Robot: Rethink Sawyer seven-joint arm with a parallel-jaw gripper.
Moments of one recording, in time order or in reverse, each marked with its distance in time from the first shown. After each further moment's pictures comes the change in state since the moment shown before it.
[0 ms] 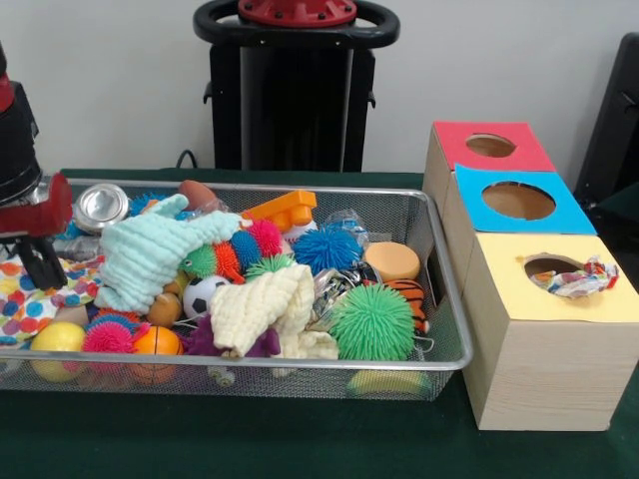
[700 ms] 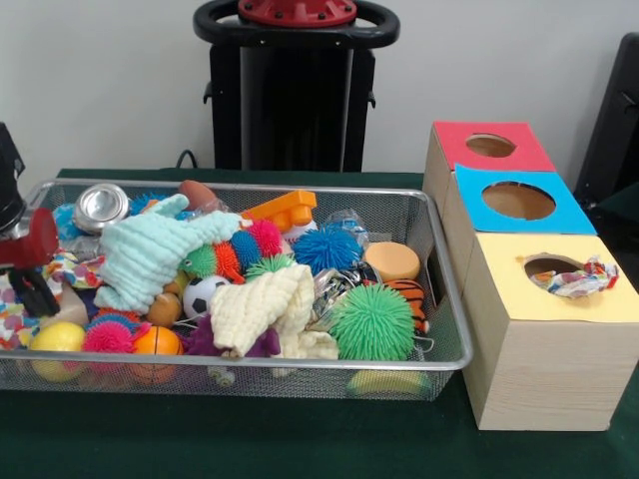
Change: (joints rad) arm -0.062 0.102 0.038 -0.053 0.000 0.000 0.000
